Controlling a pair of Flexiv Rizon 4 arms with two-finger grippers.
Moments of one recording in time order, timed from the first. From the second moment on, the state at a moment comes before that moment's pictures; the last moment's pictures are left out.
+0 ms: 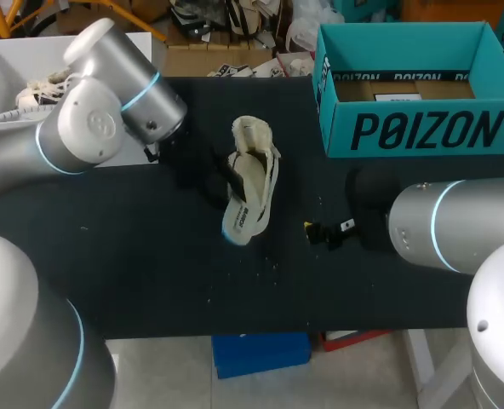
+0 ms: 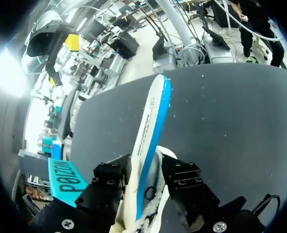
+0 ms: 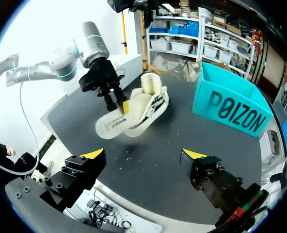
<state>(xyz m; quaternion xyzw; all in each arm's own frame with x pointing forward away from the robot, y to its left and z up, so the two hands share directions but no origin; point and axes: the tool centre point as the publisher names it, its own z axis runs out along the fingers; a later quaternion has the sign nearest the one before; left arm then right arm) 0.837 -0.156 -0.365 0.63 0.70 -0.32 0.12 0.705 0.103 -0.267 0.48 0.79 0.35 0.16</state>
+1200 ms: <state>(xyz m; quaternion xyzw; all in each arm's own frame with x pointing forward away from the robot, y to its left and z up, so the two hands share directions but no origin) 0.857 -0.165 -0.359 0.62 0.68 -0.36 0.16 0.705 0.103 -0.267 0.48 0.79 0.35 0.16</state>
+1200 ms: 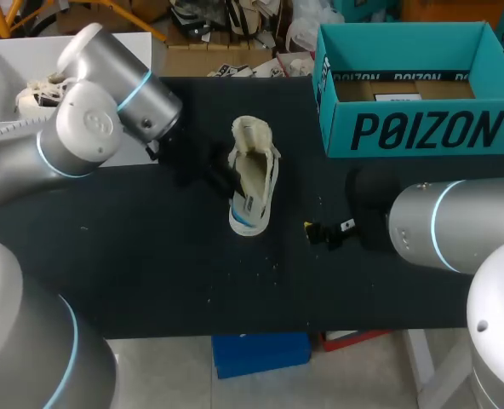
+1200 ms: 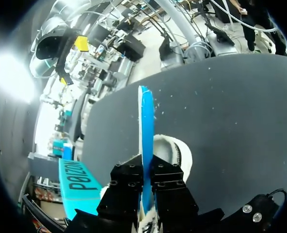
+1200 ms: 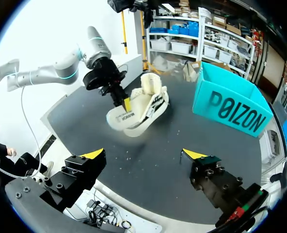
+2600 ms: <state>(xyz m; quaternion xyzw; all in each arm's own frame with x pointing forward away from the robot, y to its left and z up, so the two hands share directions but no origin) 0.830 -0.169 -0.342 0.65 0.66 -0.35 0.13 0.705 0.103 -0.267 0.48 0.79 0.35 0.16</state>
